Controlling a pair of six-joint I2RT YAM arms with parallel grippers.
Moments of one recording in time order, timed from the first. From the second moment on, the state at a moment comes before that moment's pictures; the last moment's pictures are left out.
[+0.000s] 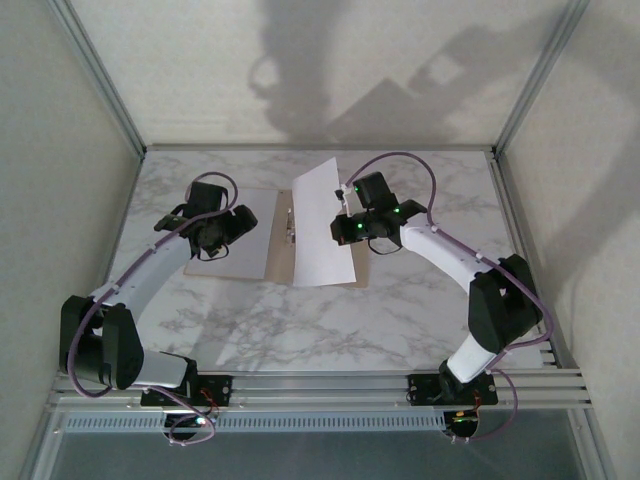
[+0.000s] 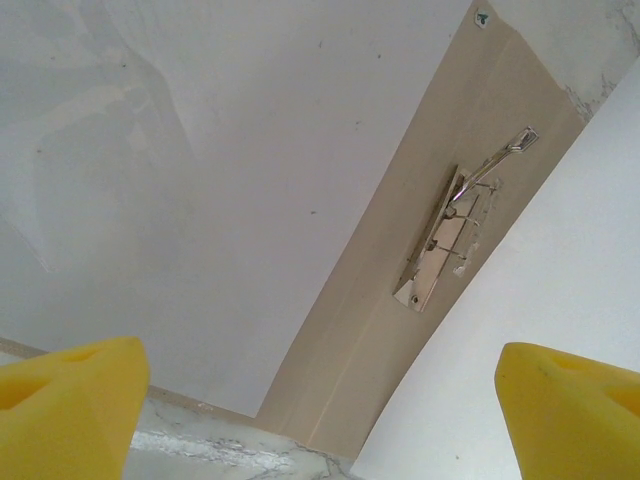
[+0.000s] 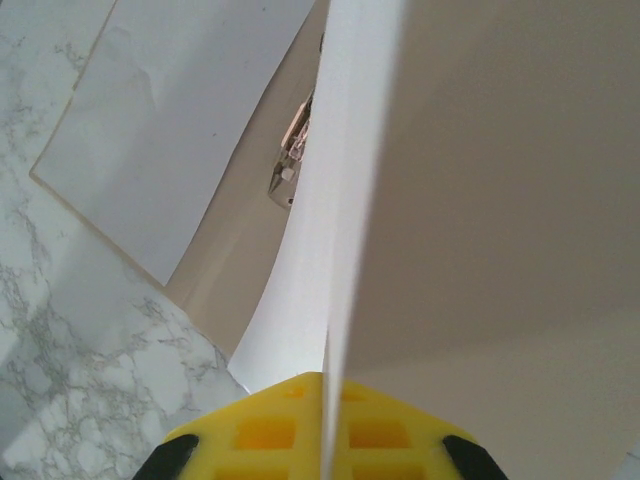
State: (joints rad) left arm -0.20 1.39 1.02 -0.58 0.06 -0.82; right arm 0.59 1.64 1.25 -0.51 -0.31 0.27
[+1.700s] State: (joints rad) left arm -0.20 1.39 1.02 -0.58 0.06 -0.82; right arm 0.59 1.63 1.22 -0.47 -0.28 0.36
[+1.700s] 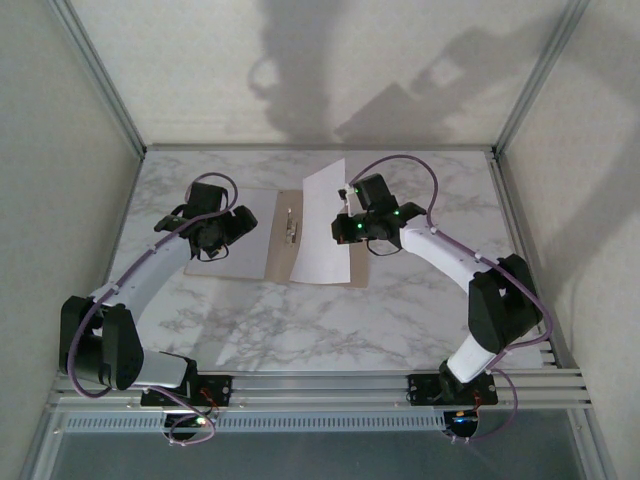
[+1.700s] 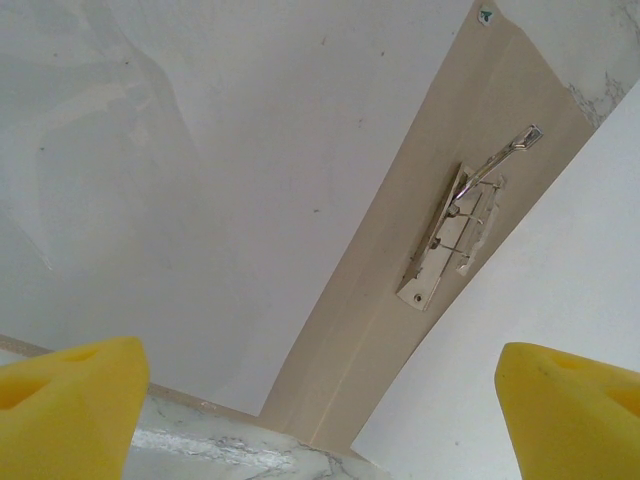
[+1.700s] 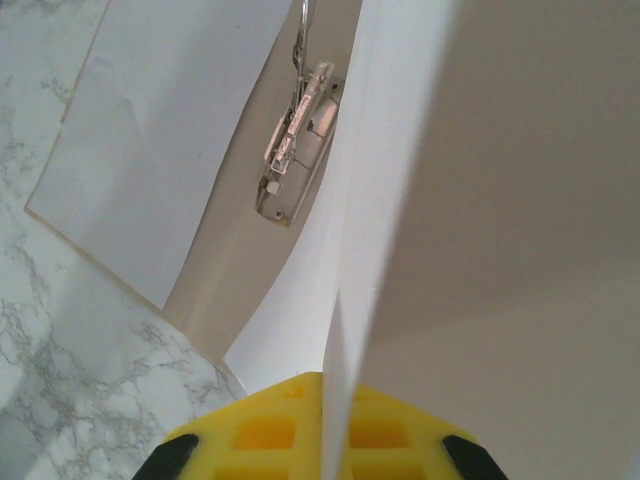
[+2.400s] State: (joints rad) left arm -0.20 1.37 1.01 -0.58 0.06 -0.82; right arm 0.59 1.63 1.22 -0.46 -0.31 0.39
